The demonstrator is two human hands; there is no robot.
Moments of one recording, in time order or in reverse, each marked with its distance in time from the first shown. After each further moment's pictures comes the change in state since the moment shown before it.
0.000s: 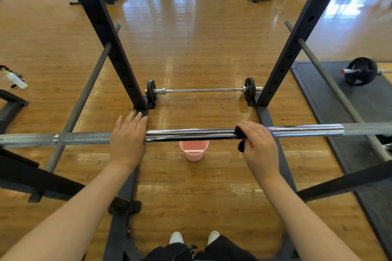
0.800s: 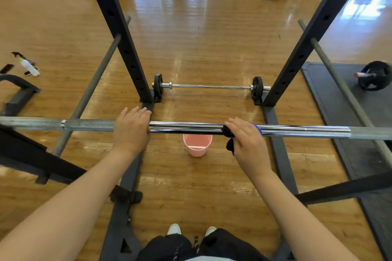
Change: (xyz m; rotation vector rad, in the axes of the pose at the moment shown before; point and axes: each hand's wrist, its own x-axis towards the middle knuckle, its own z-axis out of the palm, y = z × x) left_hand 0.003 0.003 -0.005 0.008 -0.034 -0.040; right_hand 0.002 -0.016 0.007 0.060 -0.119 -0.139
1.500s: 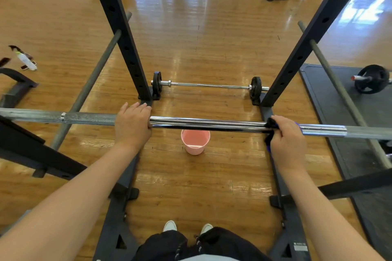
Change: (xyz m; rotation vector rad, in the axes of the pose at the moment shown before) left_hand -0.002 0.007 -0.005 -0.043 -0.041 -0.068; right_hand -0.009 0.047 -0.046 -0.066 0.096 0.375
